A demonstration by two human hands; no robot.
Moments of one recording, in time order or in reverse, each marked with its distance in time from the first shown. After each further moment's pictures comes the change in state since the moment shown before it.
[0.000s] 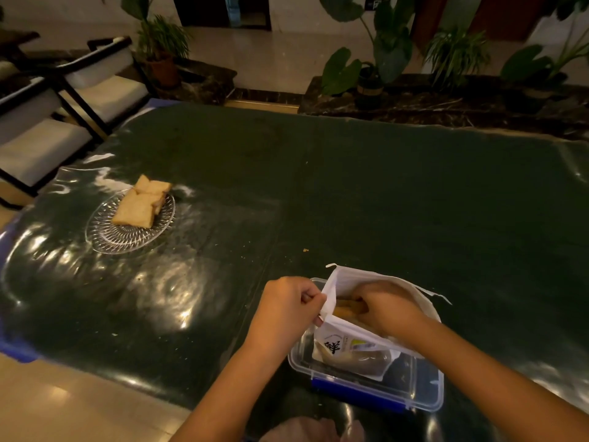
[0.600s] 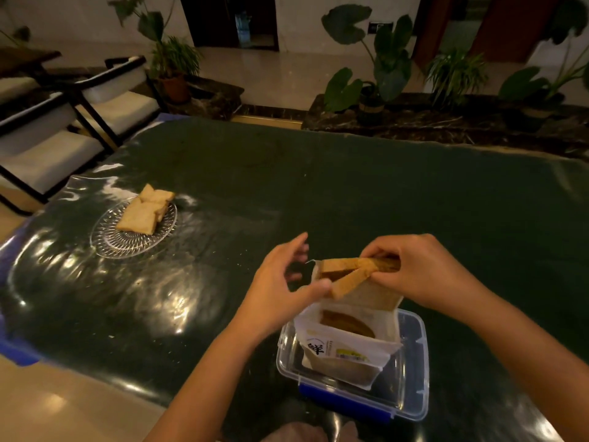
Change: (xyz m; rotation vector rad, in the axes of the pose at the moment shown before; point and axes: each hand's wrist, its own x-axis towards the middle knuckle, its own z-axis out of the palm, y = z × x) left_hand 0.013 0.006 -0.010 -0.231 0.044 0.175; right_hand -0.061 -0.020 -0.112 0.163 0.277 -0.308
